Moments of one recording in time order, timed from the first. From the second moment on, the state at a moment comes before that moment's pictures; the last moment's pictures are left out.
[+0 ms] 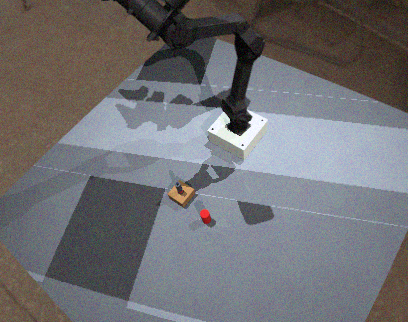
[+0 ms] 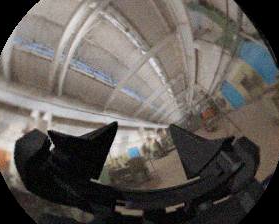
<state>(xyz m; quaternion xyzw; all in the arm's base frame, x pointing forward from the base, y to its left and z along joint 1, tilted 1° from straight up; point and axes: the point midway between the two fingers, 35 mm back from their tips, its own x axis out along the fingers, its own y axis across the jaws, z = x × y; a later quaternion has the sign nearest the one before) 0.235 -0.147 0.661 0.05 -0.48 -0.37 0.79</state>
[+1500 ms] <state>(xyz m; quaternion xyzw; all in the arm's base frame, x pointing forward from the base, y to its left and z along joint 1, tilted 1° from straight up) 0.456 0.076 0.225 -0.33 0.34 0.13 0.87</state>
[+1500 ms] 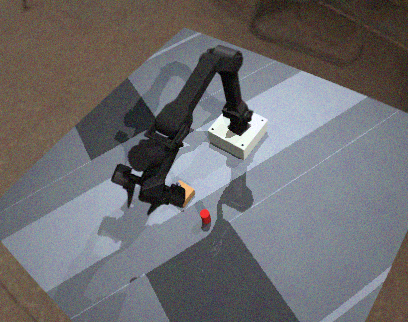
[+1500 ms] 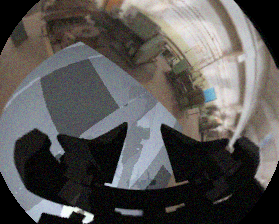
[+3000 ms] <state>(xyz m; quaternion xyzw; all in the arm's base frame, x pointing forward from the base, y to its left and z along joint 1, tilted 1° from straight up) 0.332 0.136 0.029 -0.38 0.58 0.39 0.61</state>
